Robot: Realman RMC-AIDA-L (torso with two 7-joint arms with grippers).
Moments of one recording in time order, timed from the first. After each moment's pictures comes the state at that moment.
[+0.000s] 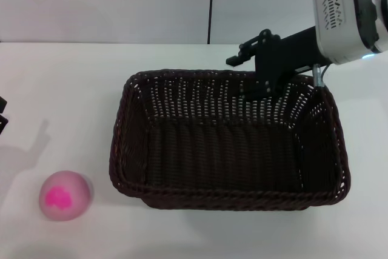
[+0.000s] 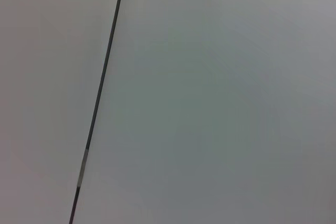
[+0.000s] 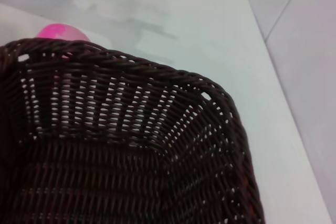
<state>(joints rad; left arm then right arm) -0.13 -2.07 -0.32 0.02 1.98 1.66 -0.50 0.81 2.07 -1.08 -0.83 -2.22 -1.34 1.29</state>
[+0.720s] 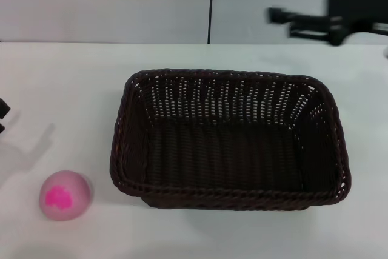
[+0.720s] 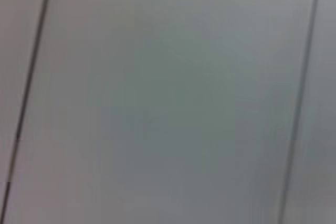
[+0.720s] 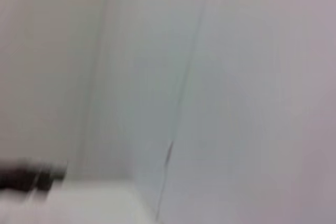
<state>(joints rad) -0.18 -2.05 -0.14 0.35 2.00 1.76 -0.81 0.37 2.08 -1.06 -1.29 -1.62 -1.43 1.48</state>
